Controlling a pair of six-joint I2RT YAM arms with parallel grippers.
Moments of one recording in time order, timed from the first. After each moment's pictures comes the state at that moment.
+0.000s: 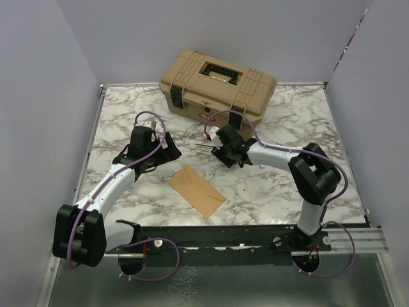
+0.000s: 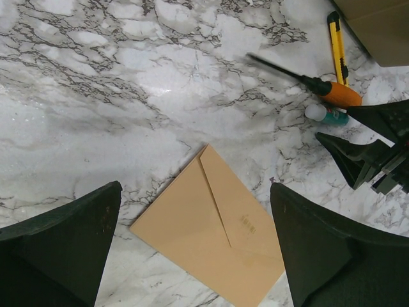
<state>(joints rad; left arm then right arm) -0.26 1.19 0.72 -0.26 0.17 -0.56 0.72 1.84 1.13 -0.23 0.19 -0.26</state>
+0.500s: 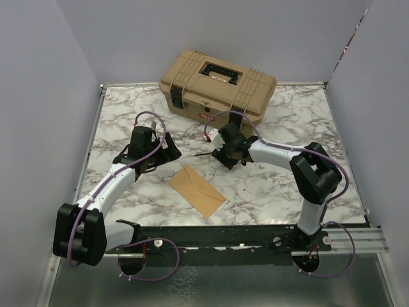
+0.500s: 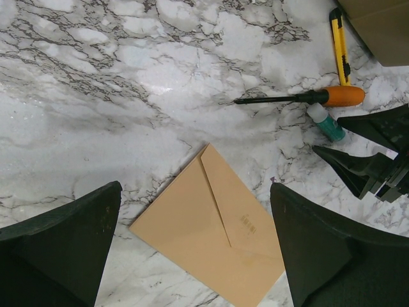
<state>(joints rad) -0.26 1.20 0.72 -0.26 0.17 -0.56 0.70 1.85 1.15 -0.30 0.03 -0.32</state>
